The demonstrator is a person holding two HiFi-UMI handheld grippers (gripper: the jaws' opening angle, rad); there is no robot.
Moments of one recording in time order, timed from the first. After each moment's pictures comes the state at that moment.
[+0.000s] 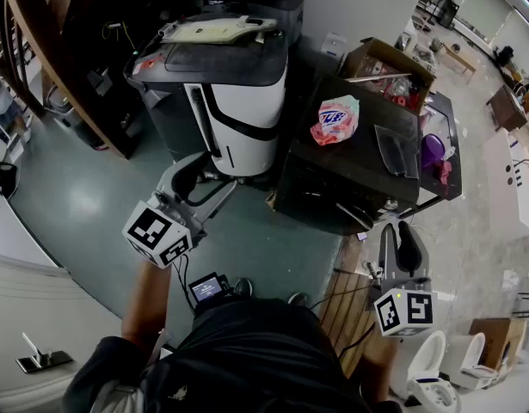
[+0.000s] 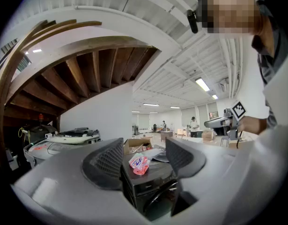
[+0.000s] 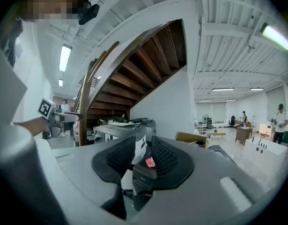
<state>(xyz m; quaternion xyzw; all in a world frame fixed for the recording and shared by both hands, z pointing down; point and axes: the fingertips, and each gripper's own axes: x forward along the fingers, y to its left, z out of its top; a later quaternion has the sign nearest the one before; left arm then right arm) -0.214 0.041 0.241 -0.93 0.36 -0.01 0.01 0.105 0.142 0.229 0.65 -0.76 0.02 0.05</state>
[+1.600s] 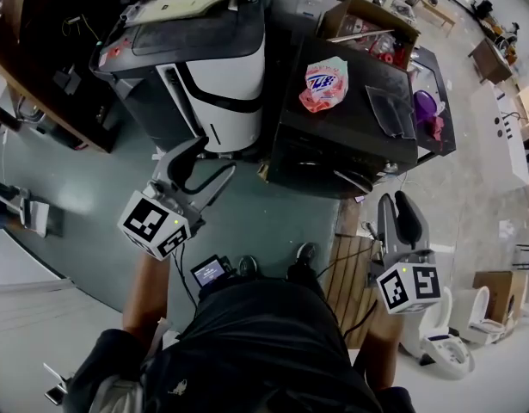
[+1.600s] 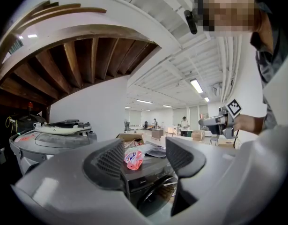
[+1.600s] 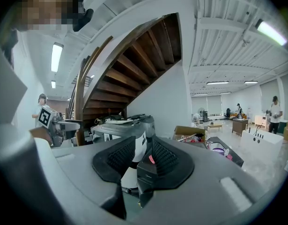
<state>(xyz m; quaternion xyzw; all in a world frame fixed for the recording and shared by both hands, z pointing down) -0.216 0.006 0.277 -0.95 0.31 -0.02 -0.01 0.074 0.109 0.250 0.66 -0.75 0.05 0.04</state>
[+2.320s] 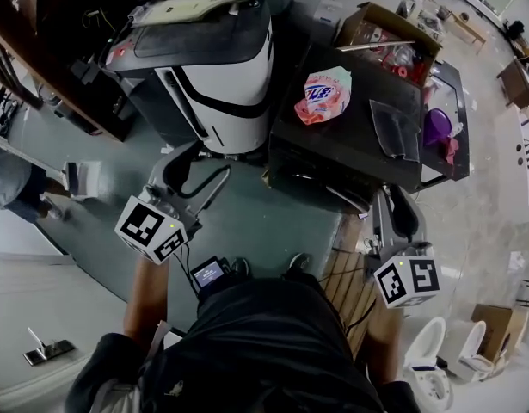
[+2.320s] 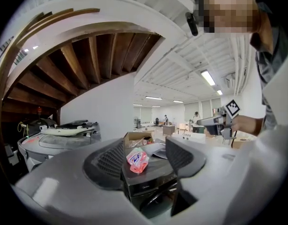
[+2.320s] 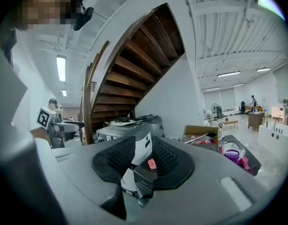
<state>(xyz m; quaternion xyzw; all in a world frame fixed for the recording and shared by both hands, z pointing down) -0.139 -0.012 0.272 -0.92 0.39 -0.04 0.00 0.162 0.036 0.260 0.59 -0.80 0.07 0.02</state>
